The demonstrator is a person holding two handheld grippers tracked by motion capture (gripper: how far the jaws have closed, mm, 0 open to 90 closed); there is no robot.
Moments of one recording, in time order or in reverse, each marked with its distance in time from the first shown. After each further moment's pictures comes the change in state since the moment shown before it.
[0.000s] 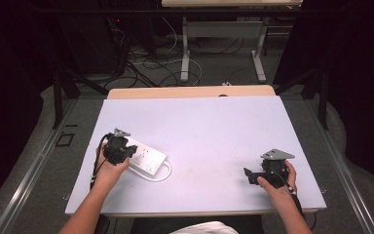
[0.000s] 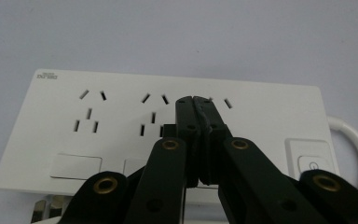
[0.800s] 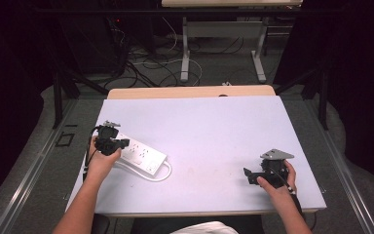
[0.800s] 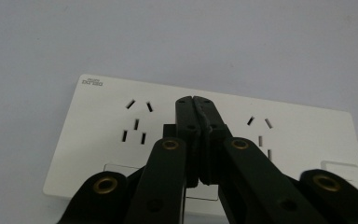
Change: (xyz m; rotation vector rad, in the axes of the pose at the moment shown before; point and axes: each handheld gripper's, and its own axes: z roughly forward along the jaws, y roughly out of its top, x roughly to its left) left arm 0.035 0.011 -0.001 0.034 -0.041 -0.093; right arm 0.000 0.000 0.002 0.003 -0.001 -0.004
